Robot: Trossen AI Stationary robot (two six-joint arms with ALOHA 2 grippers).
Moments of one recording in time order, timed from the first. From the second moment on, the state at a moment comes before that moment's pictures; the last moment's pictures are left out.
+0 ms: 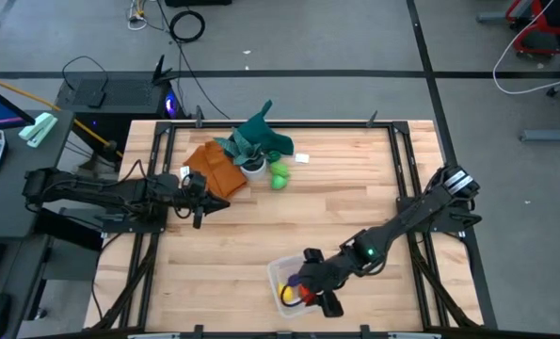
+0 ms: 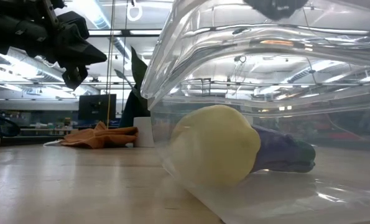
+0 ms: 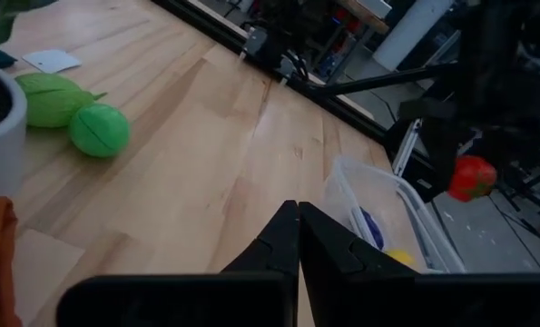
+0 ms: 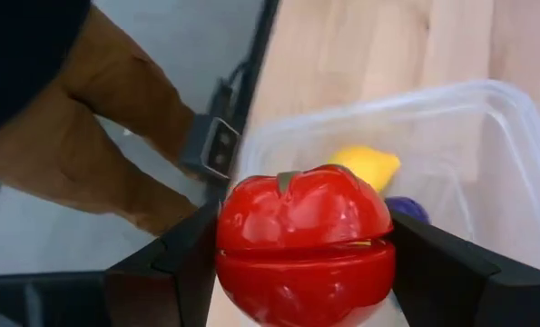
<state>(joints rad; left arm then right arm) -0.02 0.65 0.22 0.20 0.01 -0.57 0.56 1.72 1.30 -0.36 -0.06 0.43</state>
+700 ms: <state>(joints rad) -0.02 0.65 0.22 0.16 0.05 -0.57 0.50 1.97 1.53 -0.66 -0.13 0.21</state>
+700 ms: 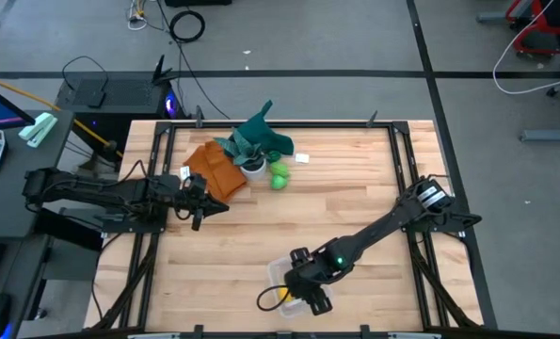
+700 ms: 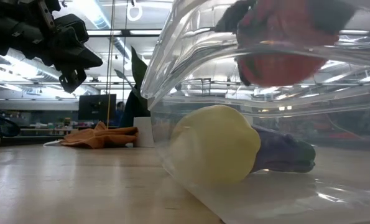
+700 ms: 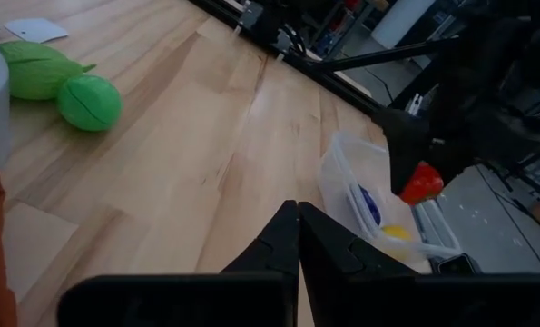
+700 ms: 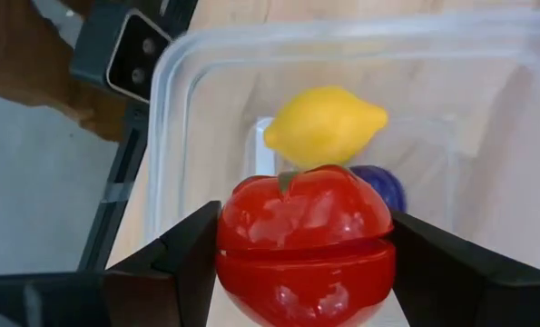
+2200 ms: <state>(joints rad) -0.03 0.65 0.22 0.11 0.05 -0.55 0.48 2.05 1.53 -0.64 -0.16 0.18</state>
